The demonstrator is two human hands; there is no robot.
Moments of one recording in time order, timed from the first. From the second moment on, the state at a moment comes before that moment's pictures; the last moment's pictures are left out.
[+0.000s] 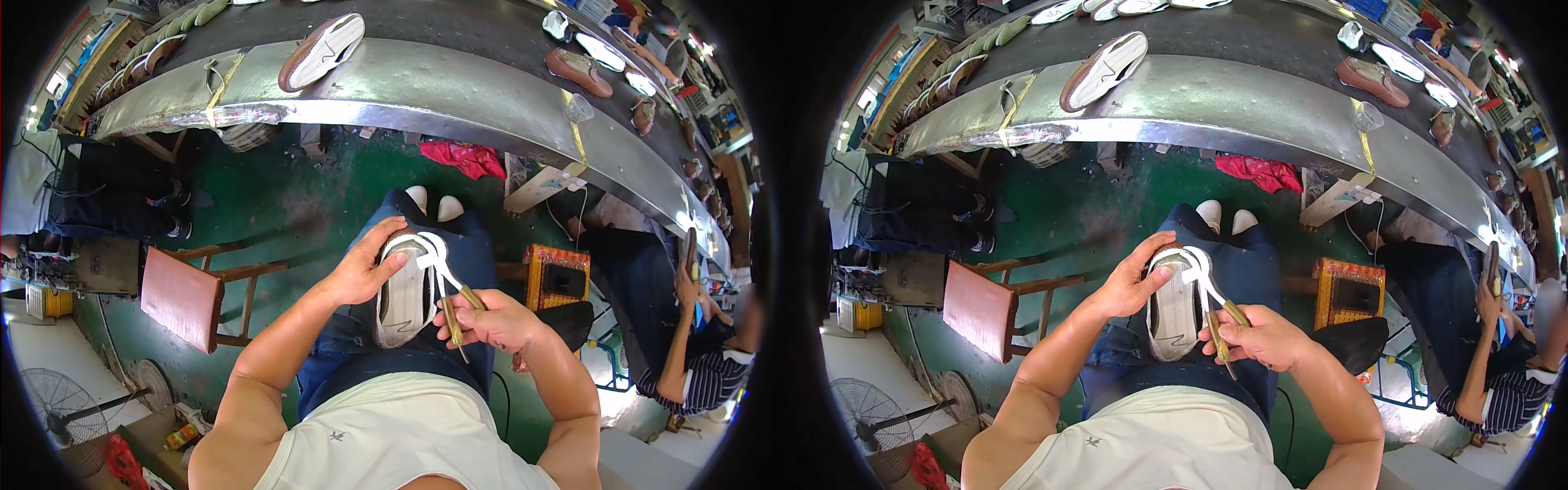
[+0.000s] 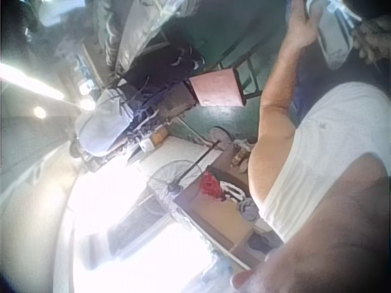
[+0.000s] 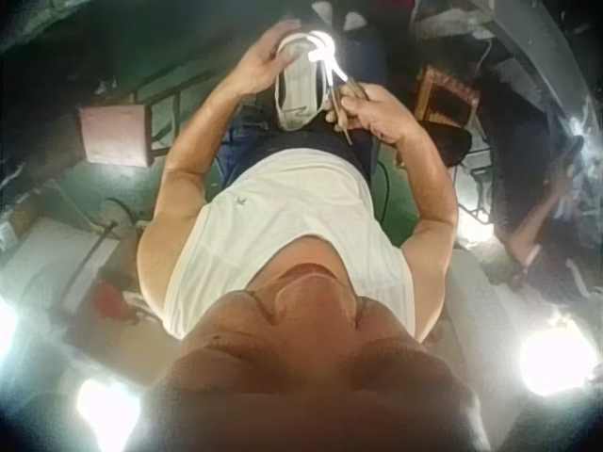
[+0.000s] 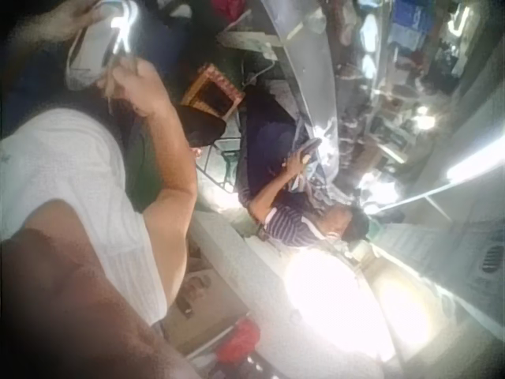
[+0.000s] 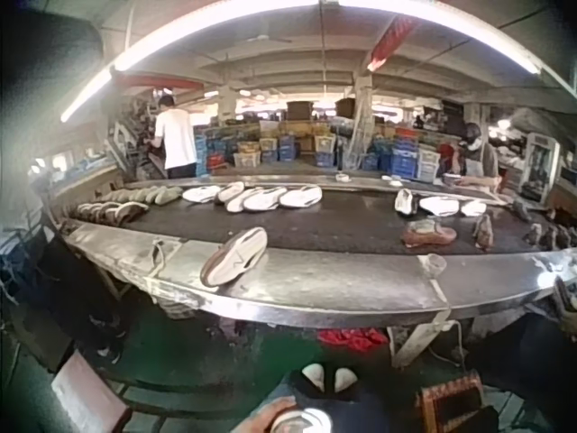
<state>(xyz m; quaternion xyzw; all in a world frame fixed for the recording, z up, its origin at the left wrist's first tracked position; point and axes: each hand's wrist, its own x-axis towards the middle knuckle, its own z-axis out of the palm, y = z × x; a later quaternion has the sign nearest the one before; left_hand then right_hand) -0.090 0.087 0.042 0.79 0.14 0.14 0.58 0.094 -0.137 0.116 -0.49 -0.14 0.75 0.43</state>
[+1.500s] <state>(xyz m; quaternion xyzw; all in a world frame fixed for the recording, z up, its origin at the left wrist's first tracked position) -0.130 0.066 -0.024 0.66 0.43 0.08 0.61 0.054 -0.094 -0.011 -0.79 -0.33 0.38 0.35</state>
